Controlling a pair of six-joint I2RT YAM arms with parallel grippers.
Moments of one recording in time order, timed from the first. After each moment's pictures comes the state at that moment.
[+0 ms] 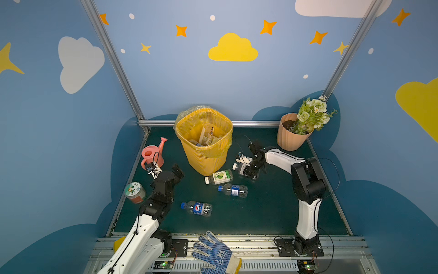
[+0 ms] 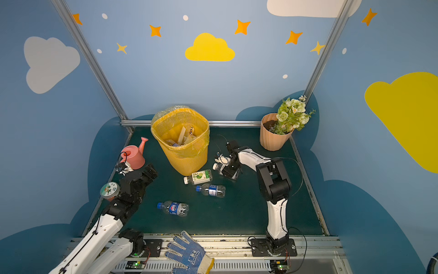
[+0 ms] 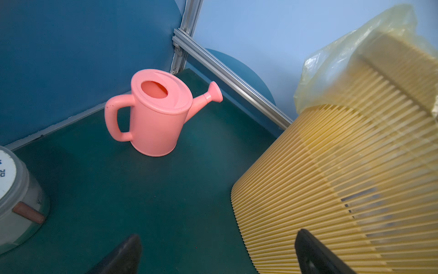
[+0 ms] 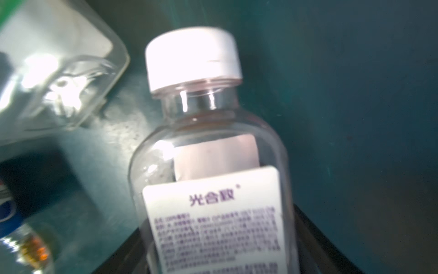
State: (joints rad) left arm -0.26 0.73 0.50 -0.21 -0.48 -0.74; right arm 0.47 2.03 1.43 -0.69 -0.17 -0.61
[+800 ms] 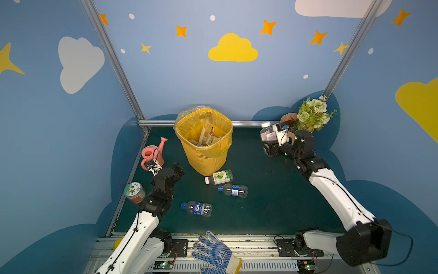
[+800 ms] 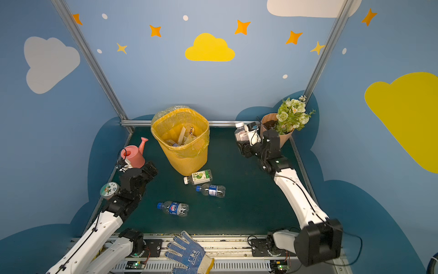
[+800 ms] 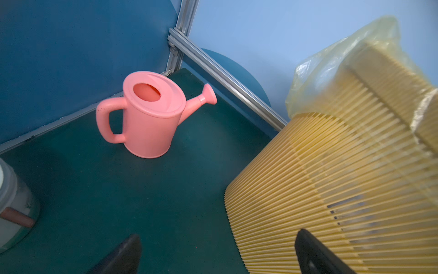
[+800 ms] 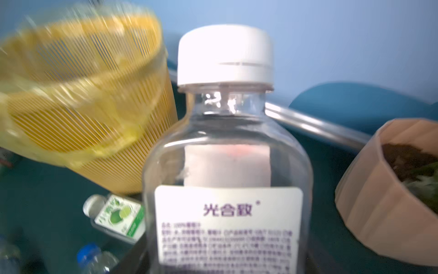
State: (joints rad) left arm -0.26 0.78 0.57 -0.23 -0.46 -0.75; right arm 0.28 1.20 1.10 -0.17 -0.30 -0.05
